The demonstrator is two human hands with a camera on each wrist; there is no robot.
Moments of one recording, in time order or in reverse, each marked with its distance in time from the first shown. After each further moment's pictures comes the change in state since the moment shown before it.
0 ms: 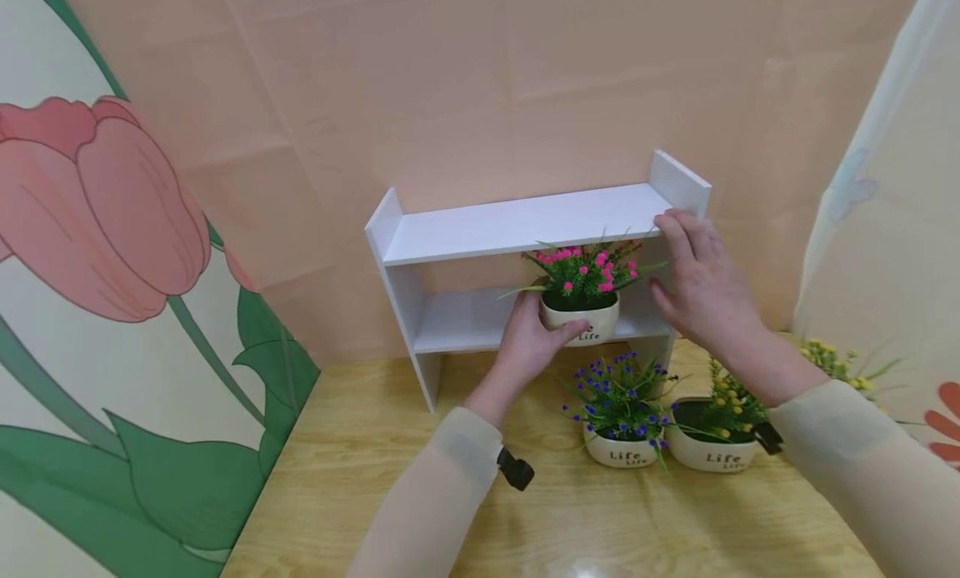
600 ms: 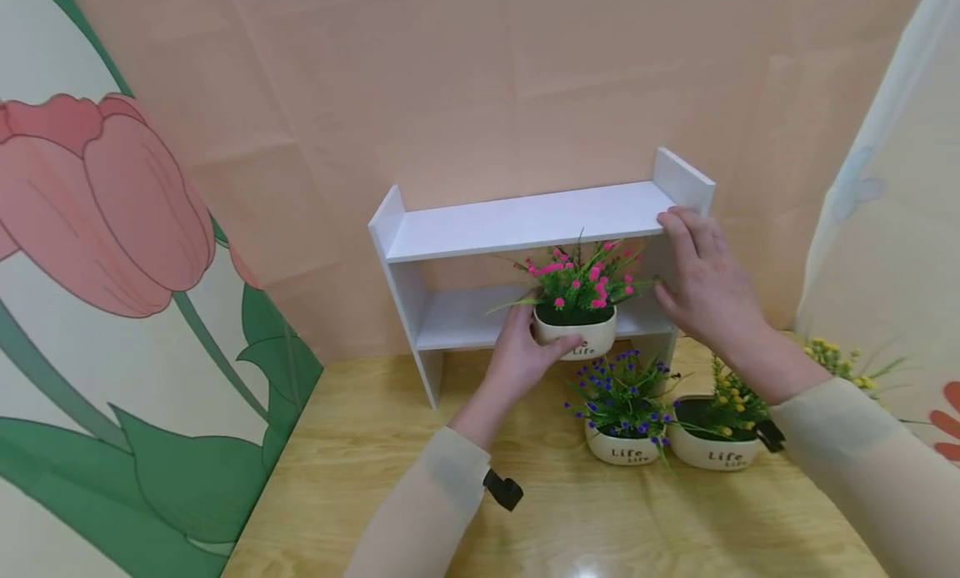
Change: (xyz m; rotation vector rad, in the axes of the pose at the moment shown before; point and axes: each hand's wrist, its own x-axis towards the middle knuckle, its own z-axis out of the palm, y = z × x) left_hand -0.031 0.001 -0.014 -0.070 -0.012 -0.041; right_hand -0.002 0.001 0.001 0.016 0.026 -0.007
